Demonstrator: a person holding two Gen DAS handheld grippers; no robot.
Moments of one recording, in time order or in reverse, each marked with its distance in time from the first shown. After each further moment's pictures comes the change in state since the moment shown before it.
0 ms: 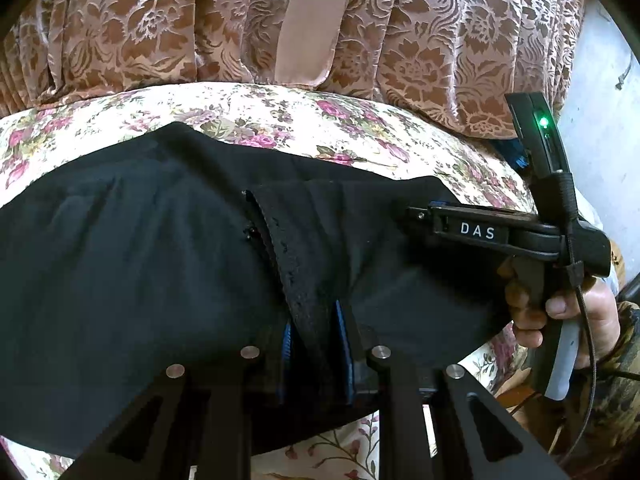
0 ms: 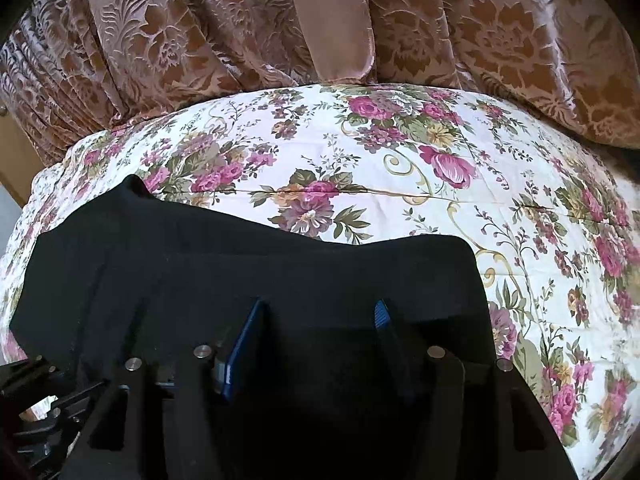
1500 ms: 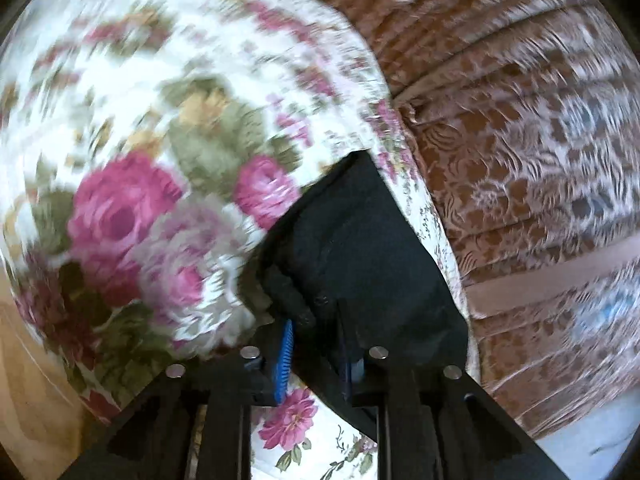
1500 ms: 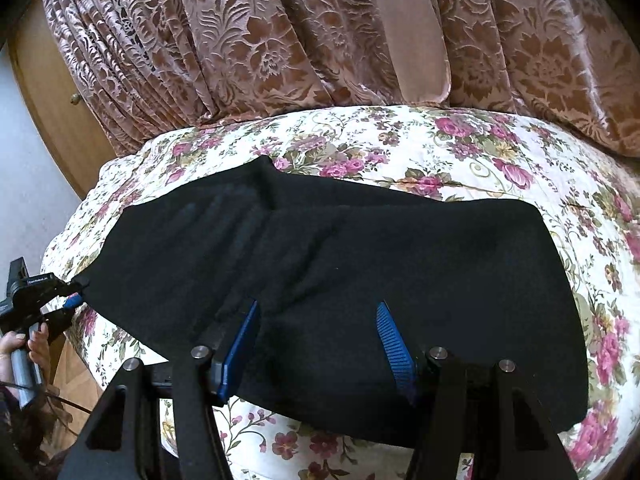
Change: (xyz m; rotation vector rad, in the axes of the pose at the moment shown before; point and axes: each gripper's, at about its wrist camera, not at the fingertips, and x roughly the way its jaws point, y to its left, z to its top) left arm -0.159 0.274 -0.112 -1.006 -0.332 0.102; right arm -0.059 0.067 -0.056 -0.059 -0.097 0.202
